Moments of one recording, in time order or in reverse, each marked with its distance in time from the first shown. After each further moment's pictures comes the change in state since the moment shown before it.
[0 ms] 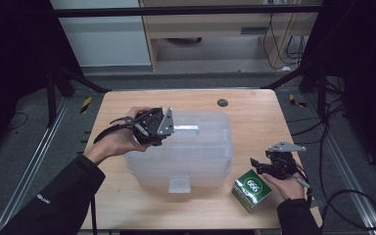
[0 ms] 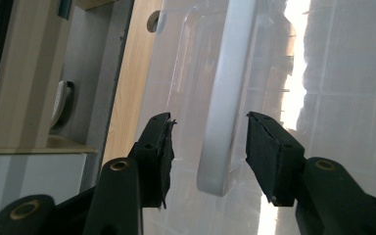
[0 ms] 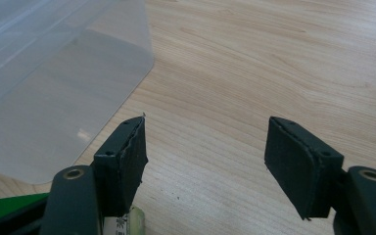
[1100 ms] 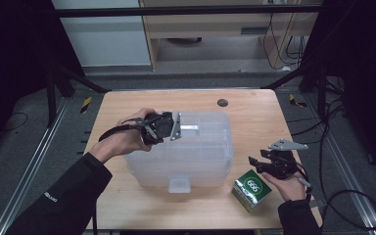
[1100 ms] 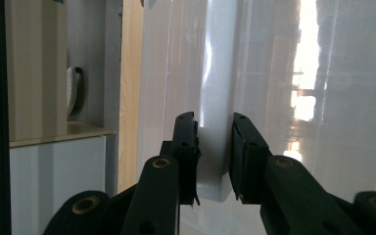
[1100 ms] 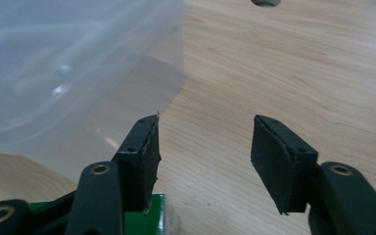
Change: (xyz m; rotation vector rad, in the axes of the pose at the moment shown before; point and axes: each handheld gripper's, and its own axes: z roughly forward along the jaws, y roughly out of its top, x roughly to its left) left arm -0.006 0.017 0.007 0.134 0.024 0.122; right arm 0.014 0.016 -0.019 -0.020 0.065 -0.018
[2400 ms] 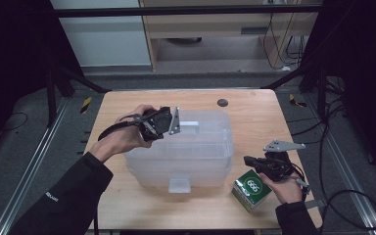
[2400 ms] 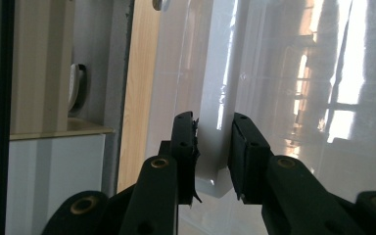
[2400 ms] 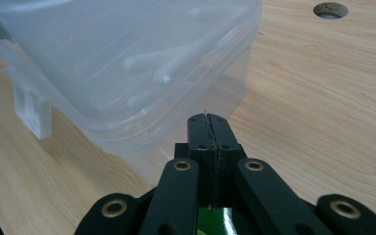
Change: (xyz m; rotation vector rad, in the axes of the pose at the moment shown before) left arm 0.010 -0.002 -0.004 -0.013 0.021 -0.057; right arm 0.023 0.012 -0.012 -0.007 0.173 -0.015
